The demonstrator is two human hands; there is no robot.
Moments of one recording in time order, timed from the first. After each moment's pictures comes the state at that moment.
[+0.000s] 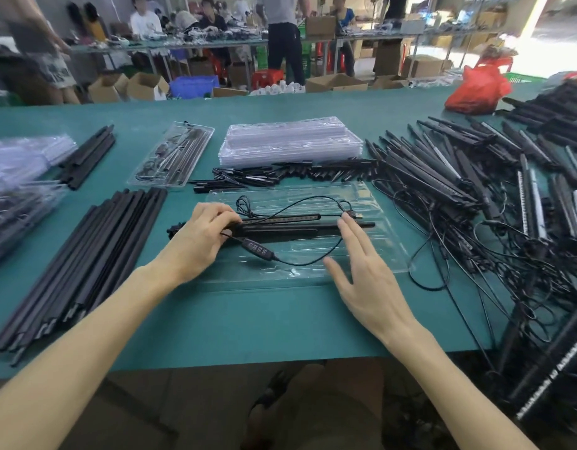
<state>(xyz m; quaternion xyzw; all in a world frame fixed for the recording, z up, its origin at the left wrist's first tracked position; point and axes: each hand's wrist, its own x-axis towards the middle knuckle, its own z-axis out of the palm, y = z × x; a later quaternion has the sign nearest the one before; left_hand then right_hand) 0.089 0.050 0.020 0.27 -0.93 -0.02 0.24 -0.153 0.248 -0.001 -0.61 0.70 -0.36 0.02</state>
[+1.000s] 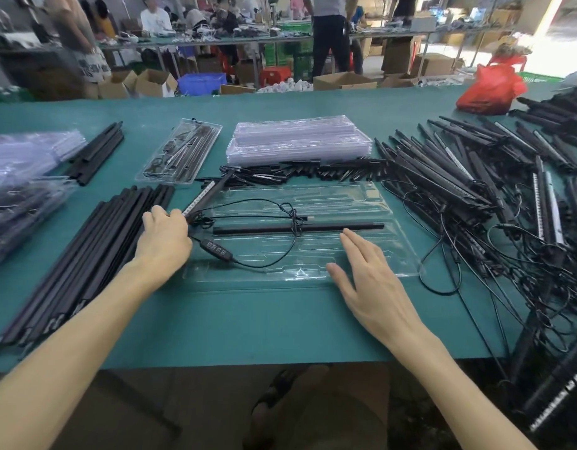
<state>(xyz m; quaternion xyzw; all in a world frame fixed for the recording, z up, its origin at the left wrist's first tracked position) 0.114 0.041 0.031 0.64 -0.77 -0.01 0.10 -0.151 0.248 -0.002 -0.62 0.73 -0.28 0.02</state>
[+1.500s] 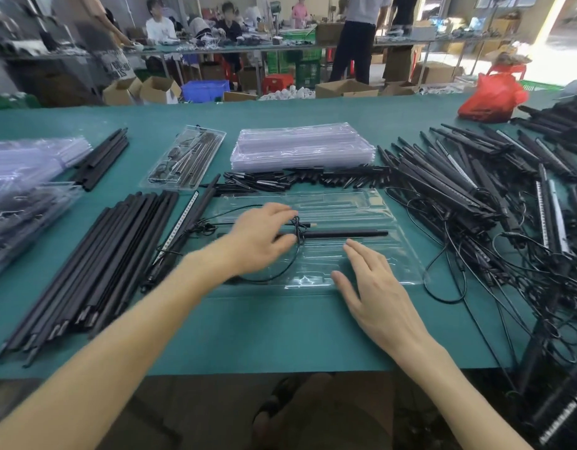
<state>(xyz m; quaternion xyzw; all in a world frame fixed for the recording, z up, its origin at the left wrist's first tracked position) 0.021 0.087 0.065 0.34 -0.93 -0.09 0.09 -0.150 0.248 -0.004 -0.62 0.74 -0.27 0.00</state>
